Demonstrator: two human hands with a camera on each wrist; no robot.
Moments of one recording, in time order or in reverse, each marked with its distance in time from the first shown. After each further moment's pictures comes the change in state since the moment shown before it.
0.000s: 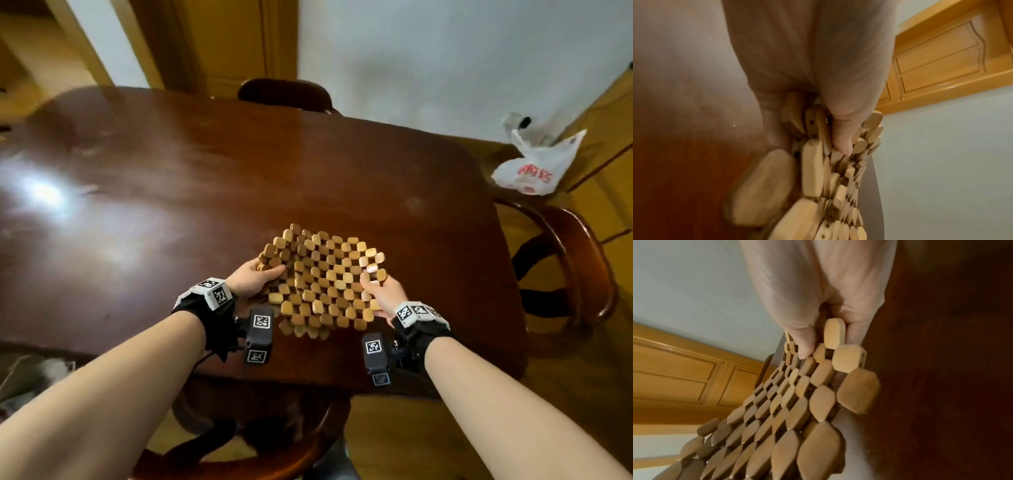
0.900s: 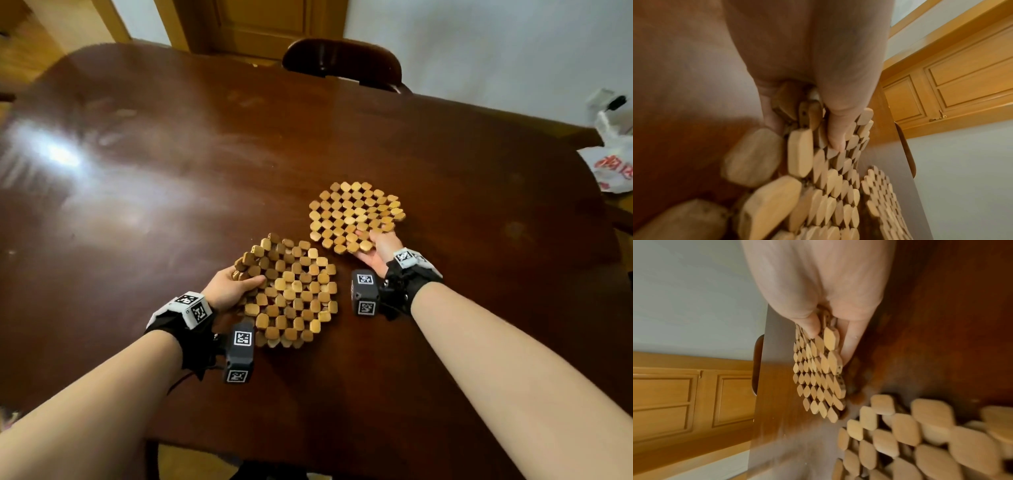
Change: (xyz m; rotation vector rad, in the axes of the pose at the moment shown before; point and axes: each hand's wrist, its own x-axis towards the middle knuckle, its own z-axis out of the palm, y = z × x) left_hand 0.144 -0.027 -0.187 -0.059 0.149 -0.141; right_hand 0.169 -0.147 0.181 0.413 -0.061 0.075
